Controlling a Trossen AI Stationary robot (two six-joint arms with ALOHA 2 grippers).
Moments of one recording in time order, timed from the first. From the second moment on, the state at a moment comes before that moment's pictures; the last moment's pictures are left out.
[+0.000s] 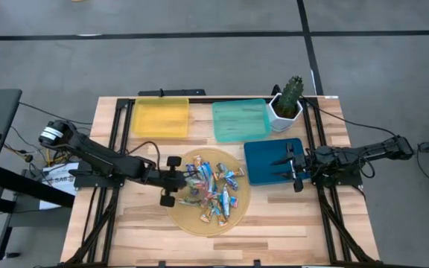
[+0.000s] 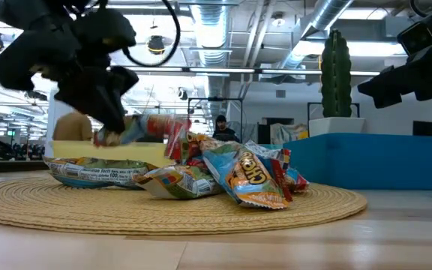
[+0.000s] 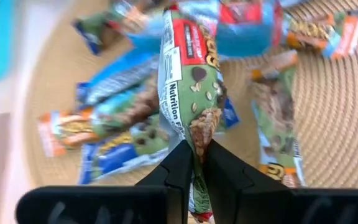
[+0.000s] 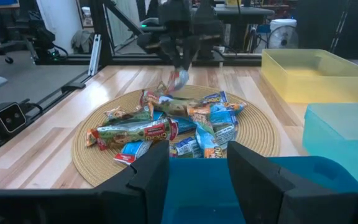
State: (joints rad) left arm -0.31 1.34 0.65 -0.19 -0.25 -0.04; right arm 0.17 0.22 0.01 0.03 0.05 -0.01
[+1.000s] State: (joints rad) left arm 0.02 0.92 0.65 -0.25 -0.72 0.01; right arm 0.17 0.22 0.01 0.03 0.05 -0.01
